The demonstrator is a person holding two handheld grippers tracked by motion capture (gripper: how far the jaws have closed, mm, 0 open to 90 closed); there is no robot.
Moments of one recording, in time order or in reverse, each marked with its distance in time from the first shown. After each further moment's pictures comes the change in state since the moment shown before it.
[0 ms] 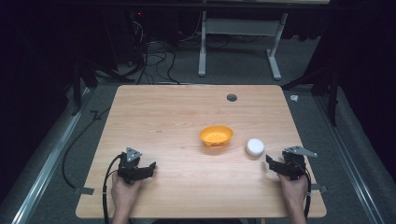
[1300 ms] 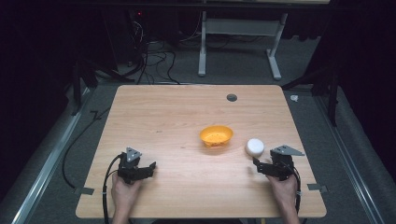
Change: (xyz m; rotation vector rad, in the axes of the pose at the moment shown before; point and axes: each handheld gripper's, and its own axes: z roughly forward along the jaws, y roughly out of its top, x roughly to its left) left arm 0.000 0.000 0.000 0.000 0.000 0.000; right arm 0.037 0.011 0.004 -0.008 0.101 -0.077
